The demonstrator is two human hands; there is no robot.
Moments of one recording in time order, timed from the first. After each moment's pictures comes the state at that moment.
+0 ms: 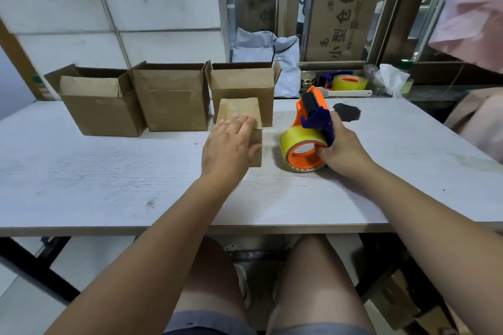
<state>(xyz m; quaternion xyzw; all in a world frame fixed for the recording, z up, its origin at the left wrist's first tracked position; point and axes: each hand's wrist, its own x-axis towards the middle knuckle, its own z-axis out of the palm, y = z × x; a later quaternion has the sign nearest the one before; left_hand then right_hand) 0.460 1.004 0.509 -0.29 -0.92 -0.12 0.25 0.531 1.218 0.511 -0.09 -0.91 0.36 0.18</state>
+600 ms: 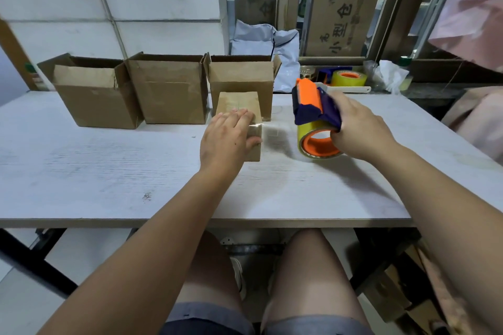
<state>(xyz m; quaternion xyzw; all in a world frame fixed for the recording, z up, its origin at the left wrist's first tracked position) 0.456 1.005 0.502 -0.30 -0.89 -0.17 0.28 0.542 1.226 0.548 -0.10 -0.97 0.12 0.19</state>
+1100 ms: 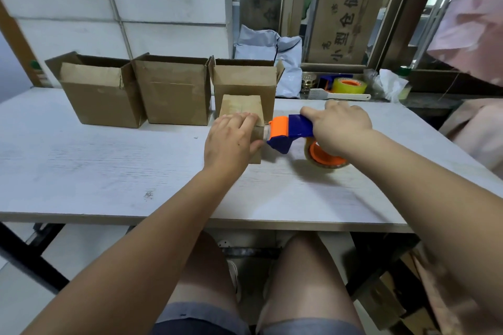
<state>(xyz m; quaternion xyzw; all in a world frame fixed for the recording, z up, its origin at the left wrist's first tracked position) 0.452 1.008 0.501 -0.31 -0.89 -0.15 0.31 0.528 1.180 0.577 -0.14 -0.97 -0.17 0.04</state>
